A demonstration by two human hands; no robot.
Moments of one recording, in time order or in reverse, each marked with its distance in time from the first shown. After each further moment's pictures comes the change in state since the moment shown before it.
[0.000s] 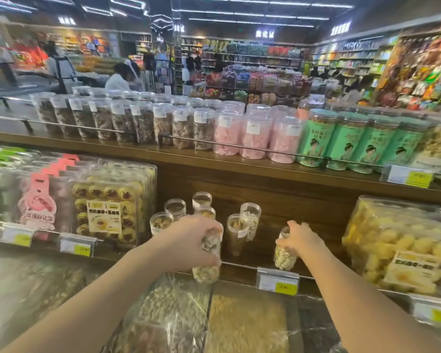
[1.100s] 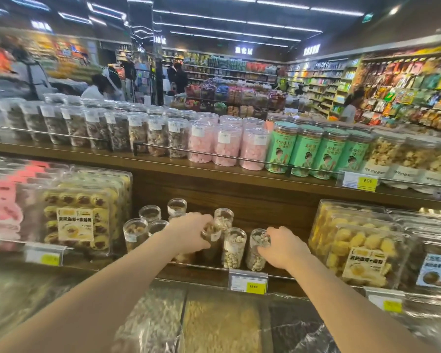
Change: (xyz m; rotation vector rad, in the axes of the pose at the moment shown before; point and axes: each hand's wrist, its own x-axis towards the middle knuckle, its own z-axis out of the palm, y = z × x) left_hand 0.073 0.024 0.033 0.158 -0.031 -0.032; right_hand -0.080 0.021 -0.040 -0.024 0.082 -0.166
